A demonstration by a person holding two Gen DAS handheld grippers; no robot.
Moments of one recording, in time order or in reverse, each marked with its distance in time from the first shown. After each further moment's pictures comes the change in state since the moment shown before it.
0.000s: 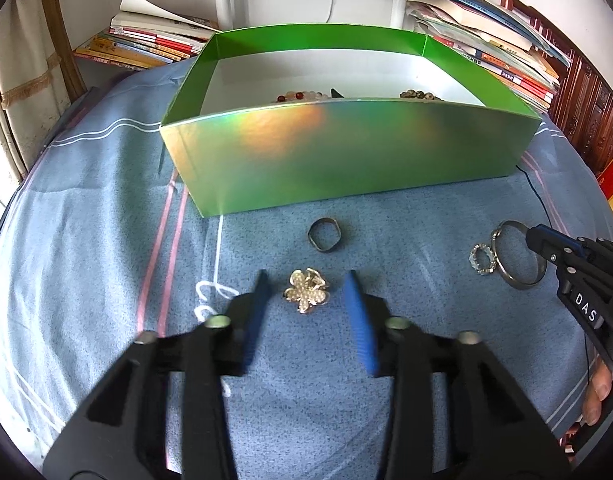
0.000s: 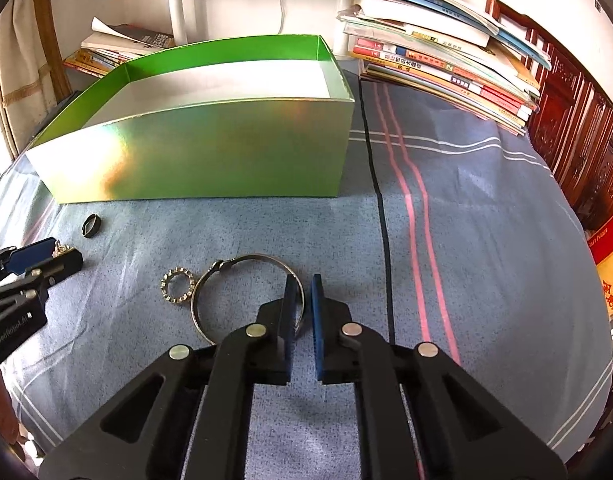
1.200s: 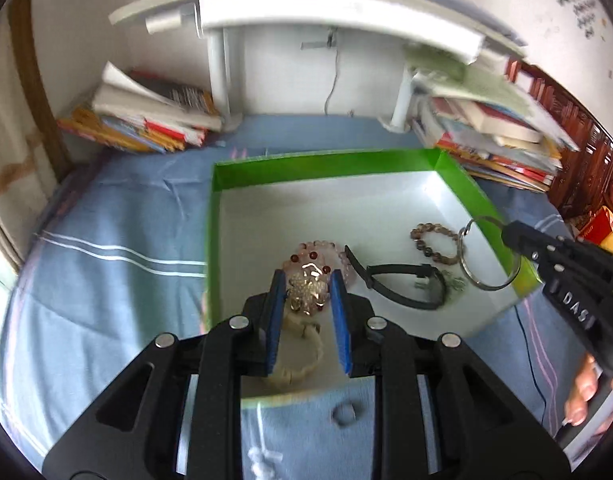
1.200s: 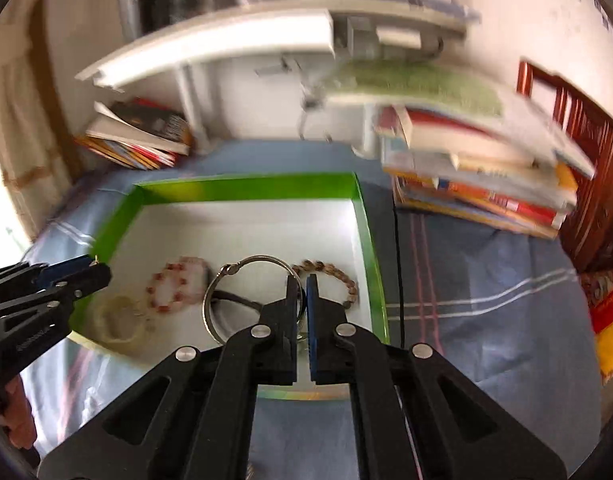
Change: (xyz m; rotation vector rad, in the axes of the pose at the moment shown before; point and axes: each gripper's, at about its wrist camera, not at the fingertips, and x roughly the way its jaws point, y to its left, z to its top) left arm -0.001 0.026 0.132 -0.018 -0.100 -0.057; right arm 0.013 0.008 0.141 0.042 -0.116 0.077
